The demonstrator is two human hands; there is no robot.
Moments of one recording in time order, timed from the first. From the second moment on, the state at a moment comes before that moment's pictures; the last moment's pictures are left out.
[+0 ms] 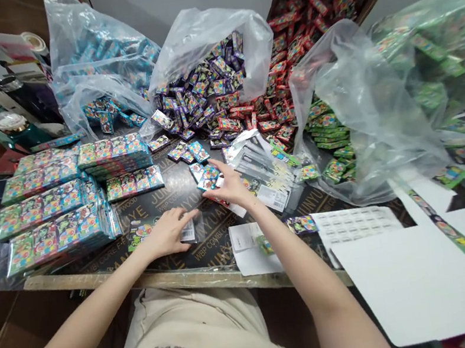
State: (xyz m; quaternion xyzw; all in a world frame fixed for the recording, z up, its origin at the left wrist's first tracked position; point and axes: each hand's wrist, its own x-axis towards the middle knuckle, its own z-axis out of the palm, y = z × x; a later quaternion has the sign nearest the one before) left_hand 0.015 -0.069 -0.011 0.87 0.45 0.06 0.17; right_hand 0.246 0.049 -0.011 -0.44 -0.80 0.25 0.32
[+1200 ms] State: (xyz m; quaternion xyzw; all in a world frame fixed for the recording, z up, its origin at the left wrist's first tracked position) left_hand 0.007 -0.084 0.001 0.79 0.56 0.13 0.22; right_hand 0.251 -0.014 -0.016 -0.33 -0.90 0.23 0.18
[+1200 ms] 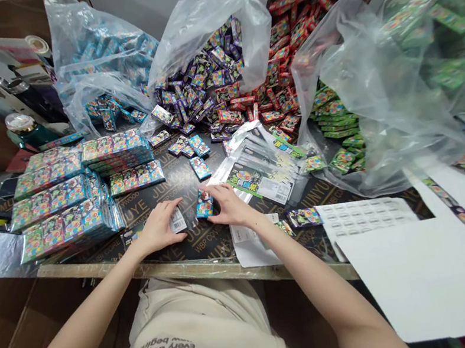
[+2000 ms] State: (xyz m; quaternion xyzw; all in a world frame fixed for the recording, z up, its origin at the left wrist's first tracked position) left_hand 0.012 -0.083 -0.002 0.79 0.47 0.23 0.31; right_hand 0.239 -0.043 0.006 -0.28 -0.88 0.29 0.23
